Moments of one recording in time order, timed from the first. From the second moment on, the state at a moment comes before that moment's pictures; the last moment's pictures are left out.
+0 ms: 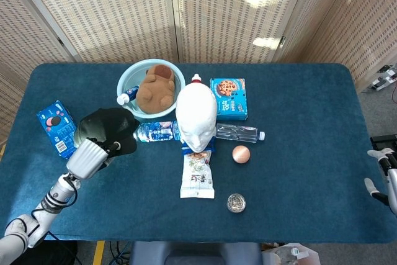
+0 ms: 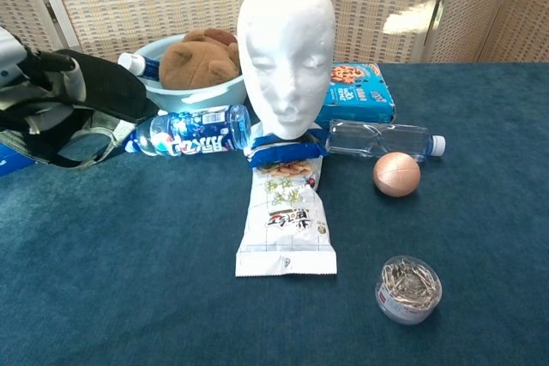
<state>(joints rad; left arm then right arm) -0.55 -1.66 0.01 -0.69 1.76 1.63 -0.12 0.01 -0.98 0.09 -1.72 -1.40 1.52 -0.14</state>
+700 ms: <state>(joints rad) -0.52 -1.59 0.03 -1.10 1.61 1.32 0.14 0.01 -1.00 0.09 -1.70 -1.40 1.51 -0.13</state>
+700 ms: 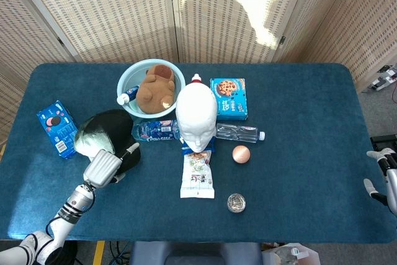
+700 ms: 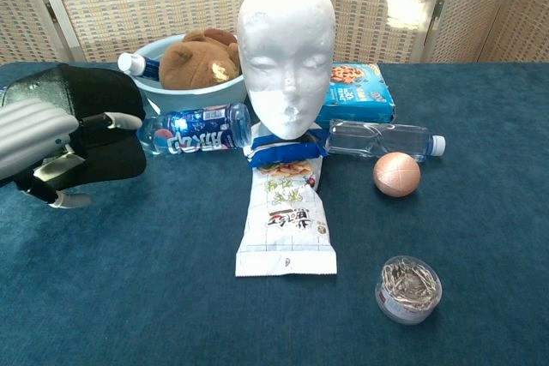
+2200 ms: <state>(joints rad) -0.17 -1.18 -0.06 -1.70 1.32 1.53 0.27 0.05 -1.00 0.05 -1.68 -1.51 1.45 -0.08</state>
